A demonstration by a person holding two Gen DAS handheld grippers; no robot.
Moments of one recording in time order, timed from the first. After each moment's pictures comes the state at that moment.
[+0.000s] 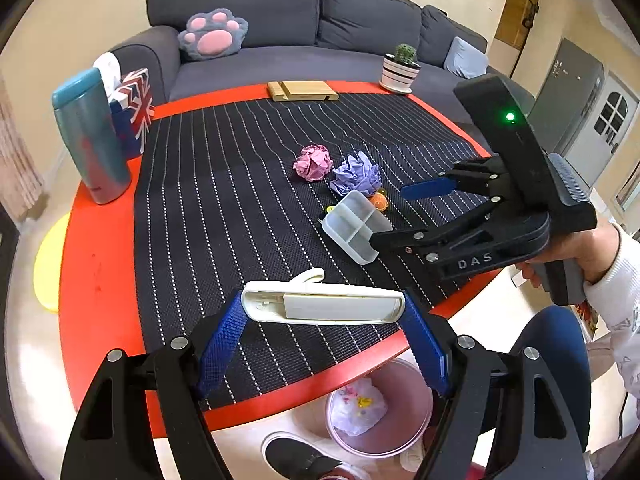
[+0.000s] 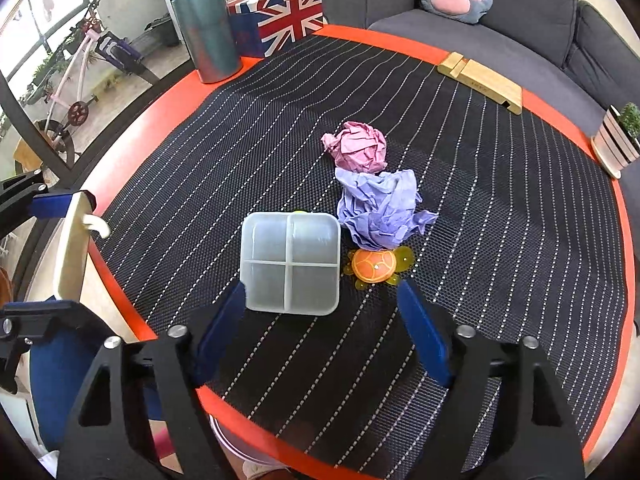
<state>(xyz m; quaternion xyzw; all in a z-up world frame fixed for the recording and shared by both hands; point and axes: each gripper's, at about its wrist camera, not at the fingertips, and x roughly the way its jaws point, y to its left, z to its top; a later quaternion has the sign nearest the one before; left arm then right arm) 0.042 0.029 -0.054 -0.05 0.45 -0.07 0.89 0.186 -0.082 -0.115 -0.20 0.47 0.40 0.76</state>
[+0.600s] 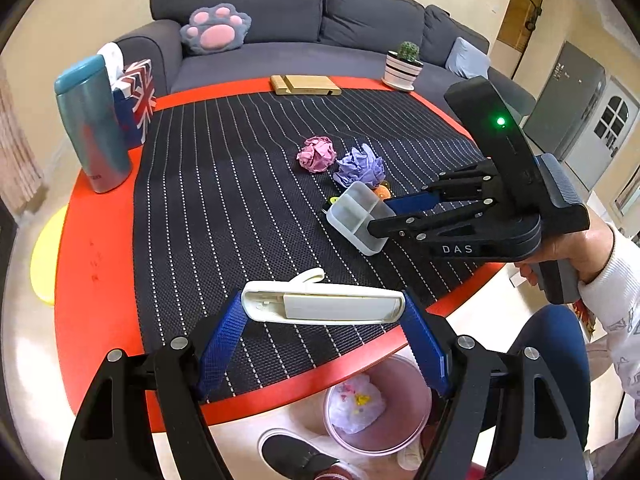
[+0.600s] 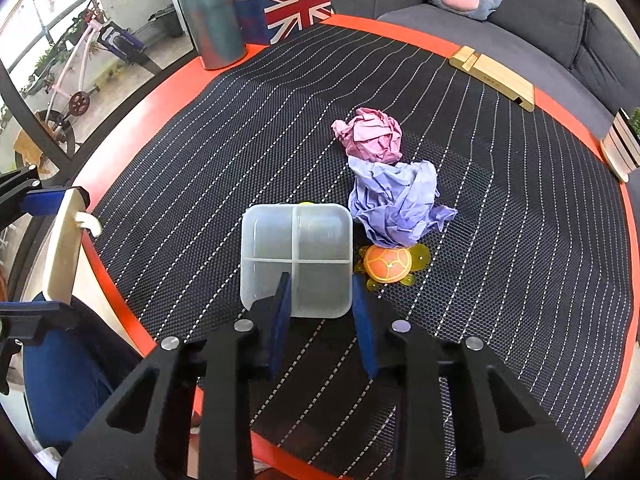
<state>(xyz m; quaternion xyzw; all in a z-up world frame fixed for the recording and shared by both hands) 0.040 0.031 -0.061 -0.05 0.45 -0.07 0.89 0.183 -0.075 -0.125 -0.21 0.48 0.40 0.75</state>
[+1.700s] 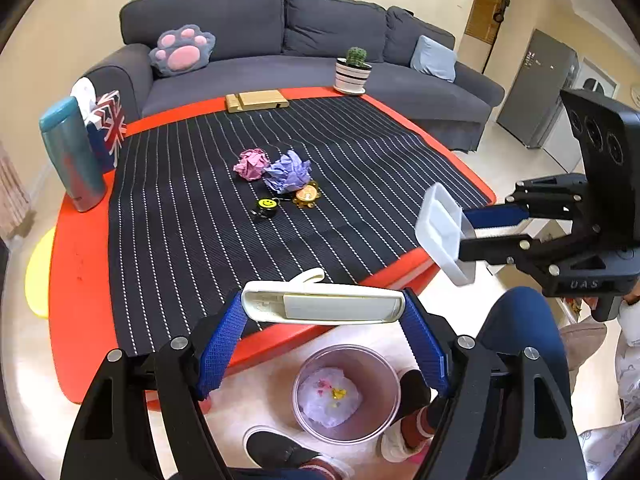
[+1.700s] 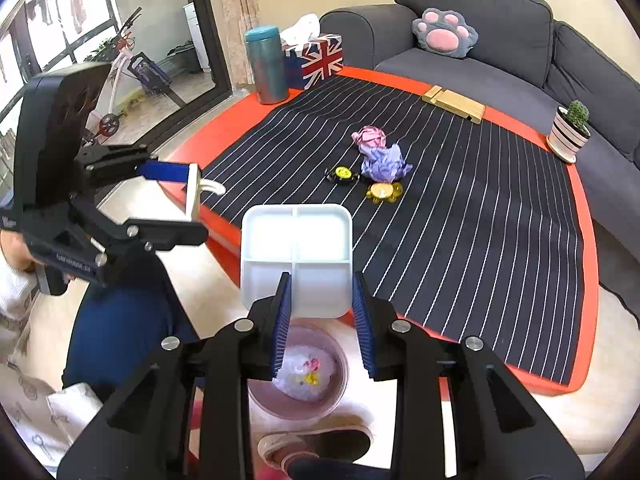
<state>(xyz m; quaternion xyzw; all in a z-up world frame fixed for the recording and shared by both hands) 0.000 -0.022 -0.033 -0.03 0.43 -0.11 0.90 0.066 -0.192 -0.043 -0.18 0.42 0.42 0.78</state>
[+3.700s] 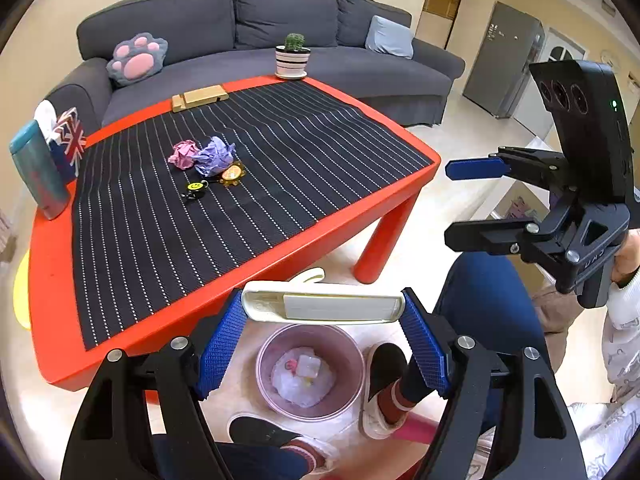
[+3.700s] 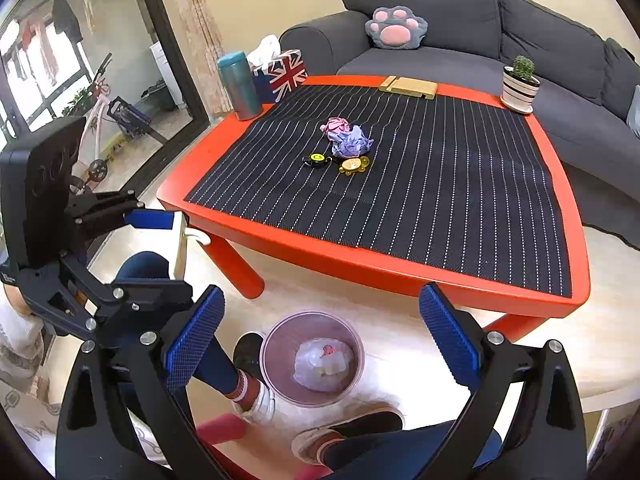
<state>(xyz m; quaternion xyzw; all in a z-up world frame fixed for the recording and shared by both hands) -0.037 -0.080 -0.030 0.00 0.44 -0.17 0.88 0.034 -0.252 -0.038 -0.09 0.43 0.38 0.82</state>
